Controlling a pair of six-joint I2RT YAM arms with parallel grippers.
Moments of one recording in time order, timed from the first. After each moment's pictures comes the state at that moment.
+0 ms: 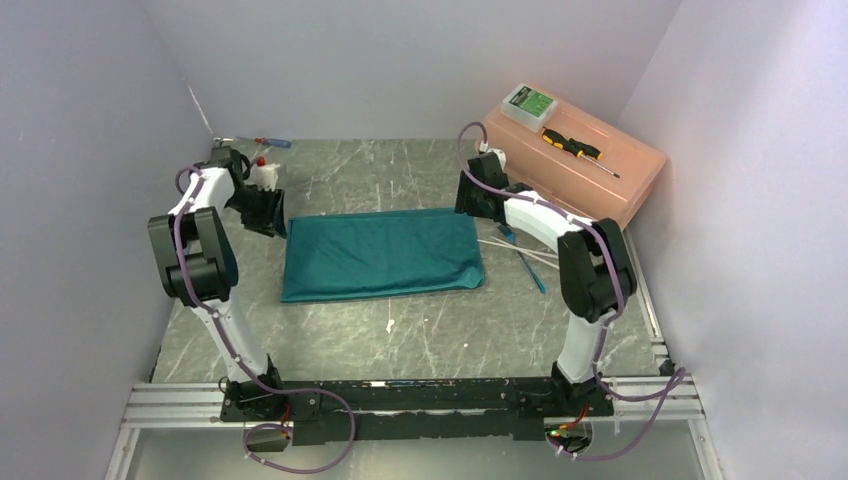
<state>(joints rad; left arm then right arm) 0.23 1.96 1.54 -0.92 0.40 0.42 0.41 1.81 1.29 -0.26 0.16 0.49</state>
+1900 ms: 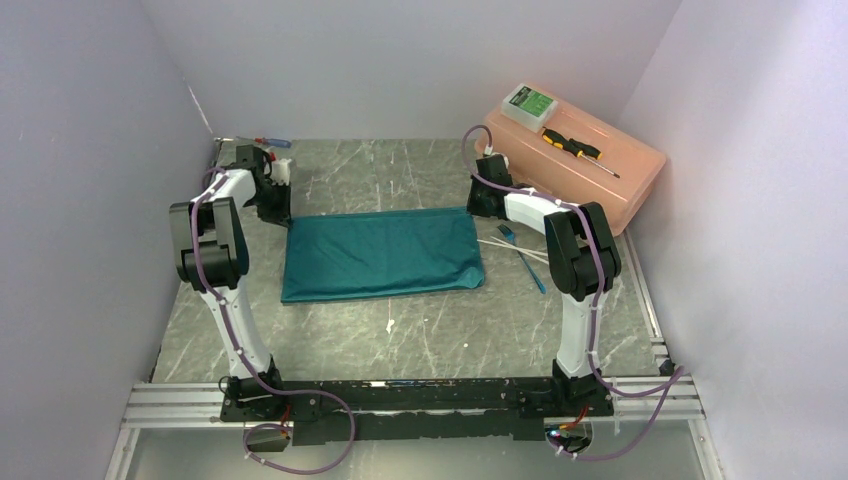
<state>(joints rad) 0.14 2.10 1.56 -0.65 0.28 0.21 0.32 2.04 1.36 -0.14 0.05 0.45</state>
